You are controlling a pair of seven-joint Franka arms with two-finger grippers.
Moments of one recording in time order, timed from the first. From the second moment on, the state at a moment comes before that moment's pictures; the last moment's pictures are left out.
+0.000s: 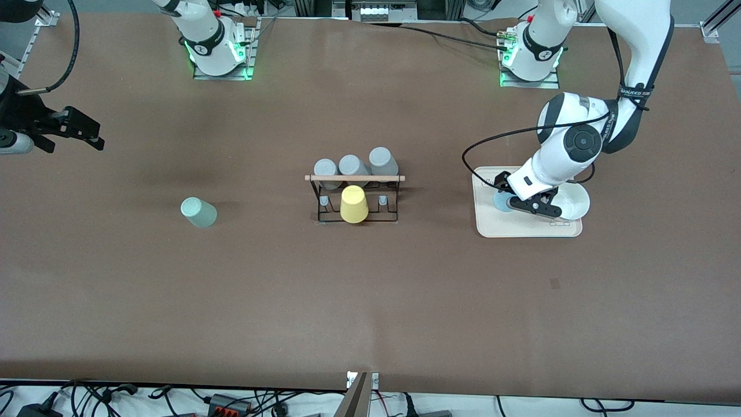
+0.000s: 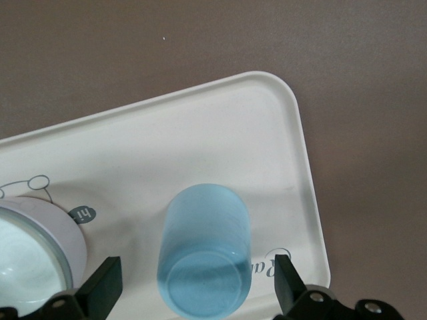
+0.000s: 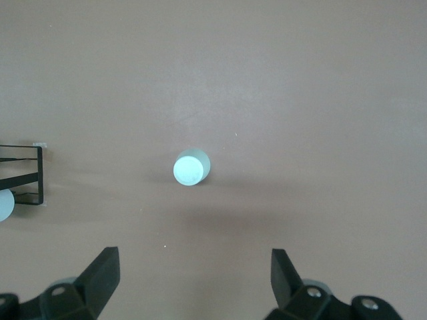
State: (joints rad) left arm -0.12 0.25 -0.11 -2.25 0.00 2.41 -0.01; right arm -0.01 -0.05 -0.02 -1.74 0.01 1.71 -0.09
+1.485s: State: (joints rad) left arm -0.13 0.20 -0.13 -2.03 0.00 2.31 -0.03; right arm -0.01 -0.05 -0.02 -1.74 0.01 1.71 -0.09
